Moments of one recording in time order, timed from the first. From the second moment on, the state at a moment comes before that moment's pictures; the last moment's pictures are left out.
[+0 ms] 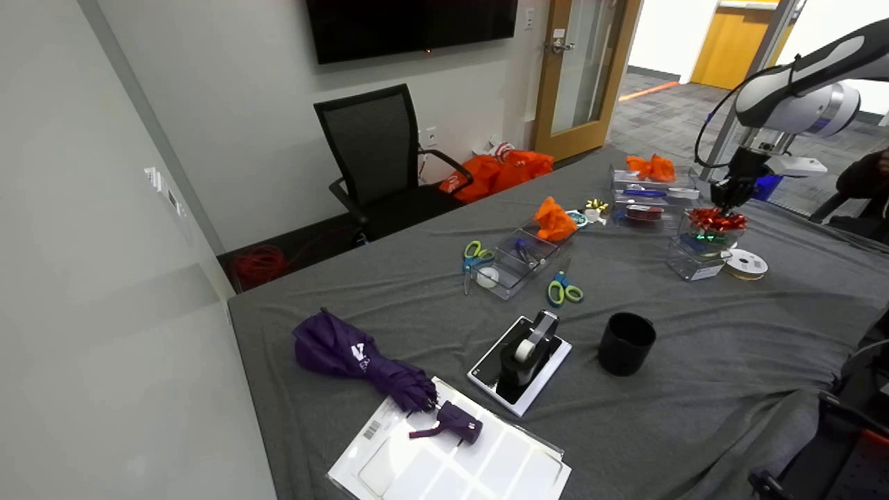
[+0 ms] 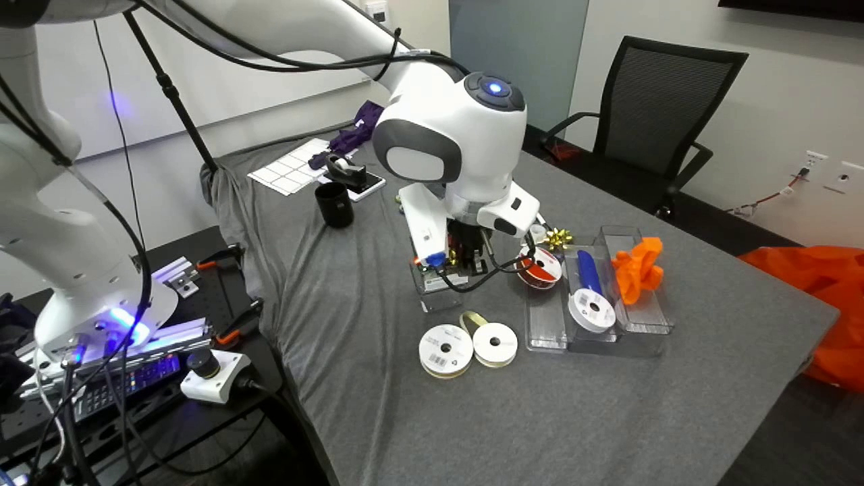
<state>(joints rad) -0.53 0.61 -0.13 -1.69 0.28 2.18 -0.49</state>
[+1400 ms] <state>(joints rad) -0.48 0.61 -0.13 -1.71 0.20 2.27 -0.36</state>
